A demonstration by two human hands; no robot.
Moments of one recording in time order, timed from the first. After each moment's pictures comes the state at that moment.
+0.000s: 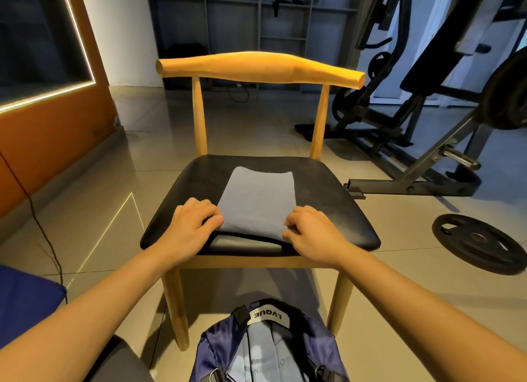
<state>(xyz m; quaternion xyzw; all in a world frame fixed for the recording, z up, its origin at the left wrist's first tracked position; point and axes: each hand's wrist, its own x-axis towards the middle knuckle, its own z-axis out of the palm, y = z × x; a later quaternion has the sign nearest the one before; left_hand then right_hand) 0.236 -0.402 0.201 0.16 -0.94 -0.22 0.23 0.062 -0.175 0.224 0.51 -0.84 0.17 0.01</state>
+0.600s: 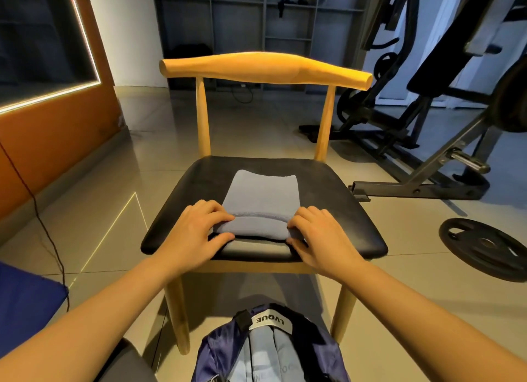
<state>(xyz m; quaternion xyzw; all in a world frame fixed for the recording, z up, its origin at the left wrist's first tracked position) 0.234 -0.407 0.194 0.08 -0.95 -0.12 0.27 0.051 -0.168 0.209 0.59 -0.77 0.13 0.19</state>
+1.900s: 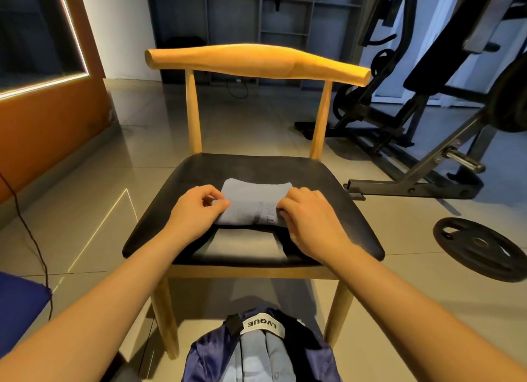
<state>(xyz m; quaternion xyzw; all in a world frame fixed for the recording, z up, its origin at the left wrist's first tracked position) 0.180 -0.407 0.214 0.28 -0.84 -0.37 0.27 0.032 -0.196 0.226 0.56 -0.79 0.12 0.23</state>
